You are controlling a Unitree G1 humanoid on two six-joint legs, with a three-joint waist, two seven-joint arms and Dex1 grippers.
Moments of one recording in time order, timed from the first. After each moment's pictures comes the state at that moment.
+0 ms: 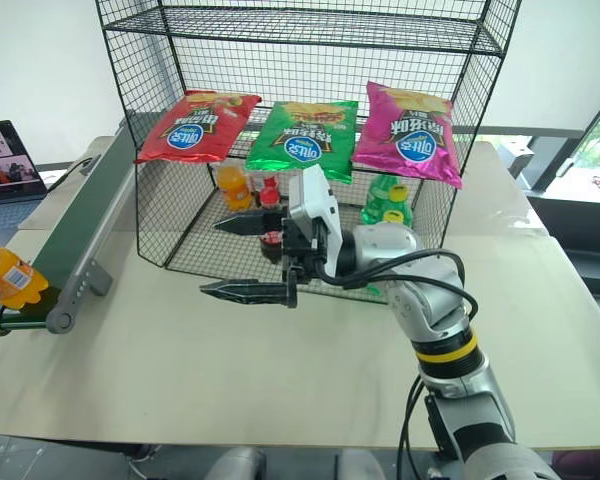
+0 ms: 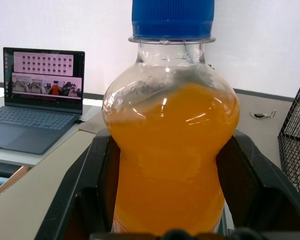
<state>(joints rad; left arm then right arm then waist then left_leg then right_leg) -0.06 0.62 0.81 -0.03 -0.59 0.36 -0.34 -0.71 -0.35 0.19 -0.30 0.63 0.56 1.00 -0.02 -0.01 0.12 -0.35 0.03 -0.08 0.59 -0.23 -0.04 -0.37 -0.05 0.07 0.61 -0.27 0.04</state>
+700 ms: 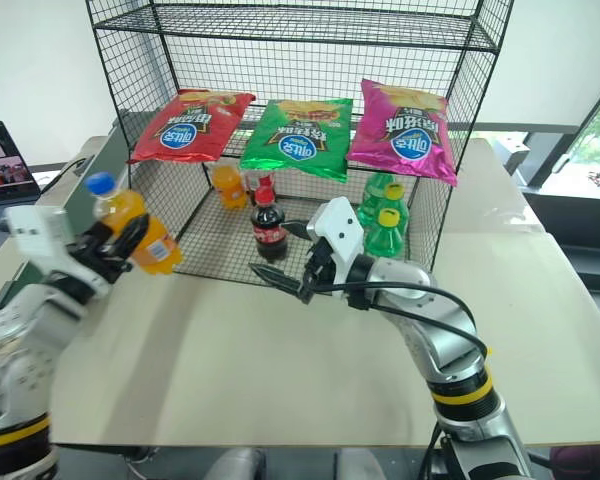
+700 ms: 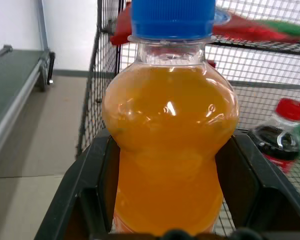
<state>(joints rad) -0.26 0.47 0.34 -0.31 -0.61 0.56 -0.20 -0.51 -0.36 0.19 -0.42 0.41 0.60 0.60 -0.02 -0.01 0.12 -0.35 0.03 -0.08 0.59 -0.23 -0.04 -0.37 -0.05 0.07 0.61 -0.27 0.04</state>
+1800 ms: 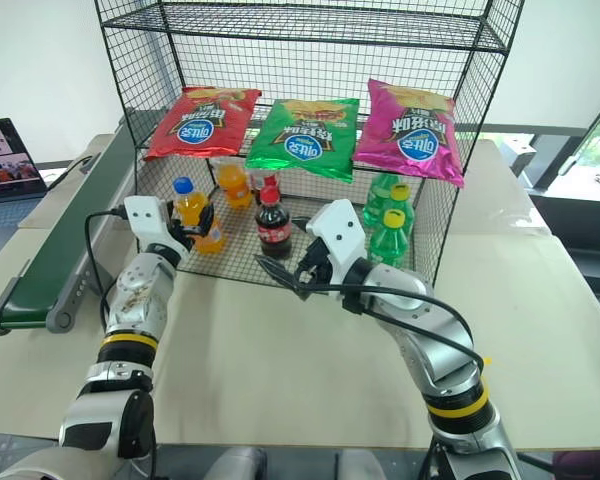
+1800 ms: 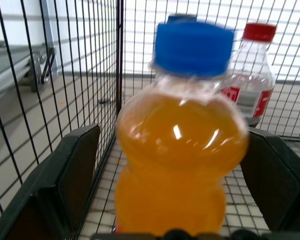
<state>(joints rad) -0.64 0.28 0.22 0.55 -0.25 -0.07 -0.27 -0.46 -0.34 0.18 -0.50 0.36 0.65 0.48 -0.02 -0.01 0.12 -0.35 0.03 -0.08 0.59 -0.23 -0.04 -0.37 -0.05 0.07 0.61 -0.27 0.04</state>
